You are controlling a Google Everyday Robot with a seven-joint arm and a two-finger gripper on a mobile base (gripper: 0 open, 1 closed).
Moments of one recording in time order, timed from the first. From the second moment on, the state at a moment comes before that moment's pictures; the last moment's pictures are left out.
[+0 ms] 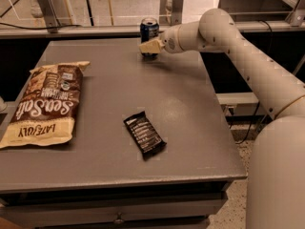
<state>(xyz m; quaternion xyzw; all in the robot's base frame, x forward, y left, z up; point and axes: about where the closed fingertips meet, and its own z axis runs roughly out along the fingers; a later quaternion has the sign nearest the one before) 0.810 -0.008 0.856 -0.37 0.75 0.26 0.48</state>
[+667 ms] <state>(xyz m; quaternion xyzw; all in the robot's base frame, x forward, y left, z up) 0.744 0.040 0.877 -0.43 0.70 0.32 0.46</state>
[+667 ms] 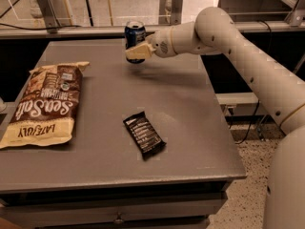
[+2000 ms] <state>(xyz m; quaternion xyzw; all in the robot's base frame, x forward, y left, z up) 0.603 0.115 0.869 -0.54 0.64 0.37 0.40</state>
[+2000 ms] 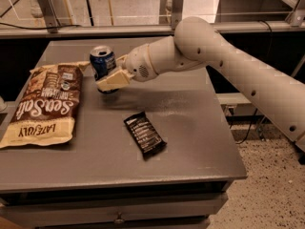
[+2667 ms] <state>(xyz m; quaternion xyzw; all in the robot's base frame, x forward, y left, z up) 0.555 0.157 0.847 -0.60 0.58 0.40 0.37</state>
